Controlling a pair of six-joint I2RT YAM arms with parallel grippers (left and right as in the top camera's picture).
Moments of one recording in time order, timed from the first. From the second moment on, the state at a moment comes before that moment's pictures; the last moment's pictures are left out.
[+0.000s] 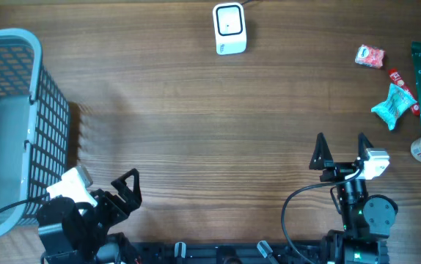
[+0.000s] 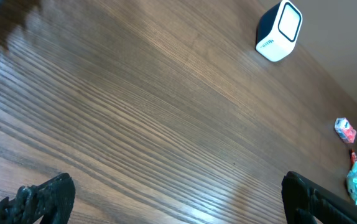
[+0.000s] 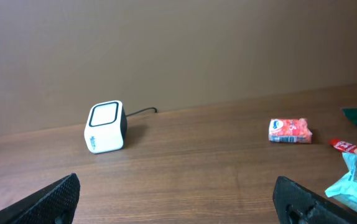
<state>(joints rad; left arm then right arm) 0.19 0.26 0.69 -1.13 0.28 -0.51 -0.14 0.01 0.01 0.01 -0.19 0.18</state>
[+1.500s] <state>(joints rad) 0.18 0.22 0.63 -0.71 0.26 -0.50 -0.14 0.01 0.01 0.01 -0.19 0.18</state>
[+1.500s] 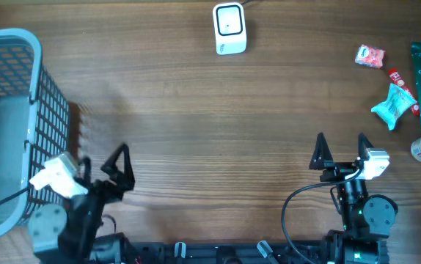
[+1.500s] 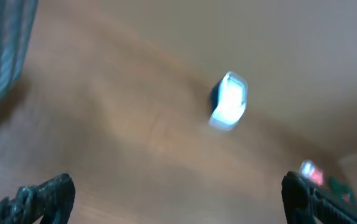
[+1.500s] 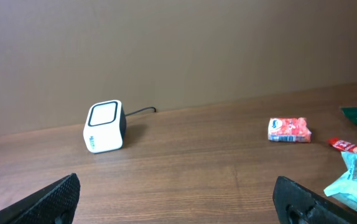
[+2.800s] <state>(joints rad) -0.01 0.01 0.01 -0.07 0.06 -0.12 -0.14 0.01 0.01 0.01 -0.19 0.18</state>
